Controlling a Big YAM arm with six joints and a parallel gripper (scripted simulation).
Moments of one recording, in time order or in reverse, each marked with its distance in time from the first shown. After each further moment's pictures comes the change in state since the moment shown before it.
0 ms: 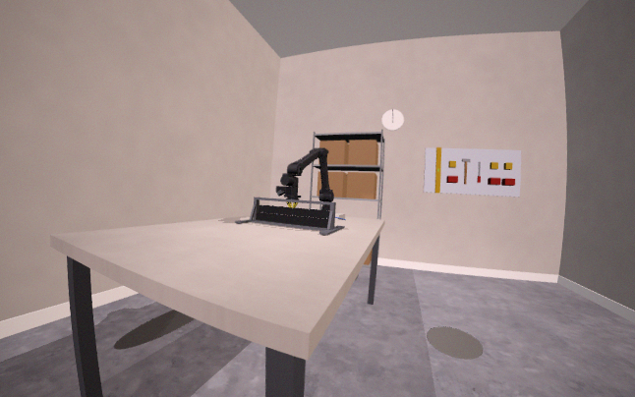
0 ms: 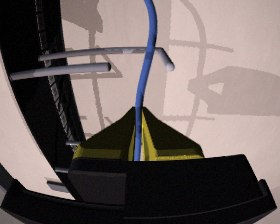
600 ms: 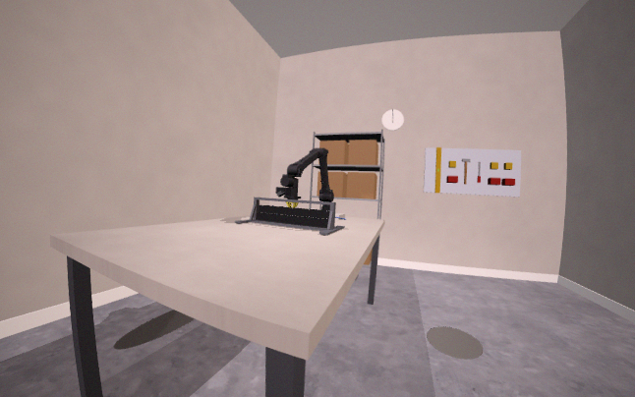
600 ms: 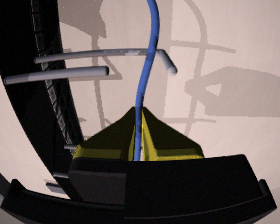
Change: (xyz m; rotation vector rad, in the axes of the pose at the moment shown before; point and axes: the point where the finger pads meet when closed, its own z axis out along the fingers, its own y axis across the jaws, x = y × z) arm 0.000 0.000 0.006 0.001 0.000 0.000
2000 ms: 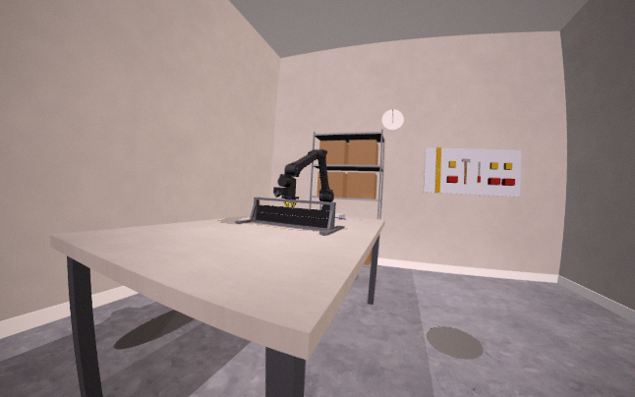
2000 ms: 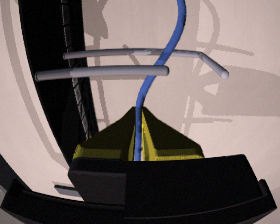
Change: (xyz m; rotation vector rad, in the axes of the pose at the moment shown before) arm 0.001 0.029 0.002 0.002 0.001 0.000
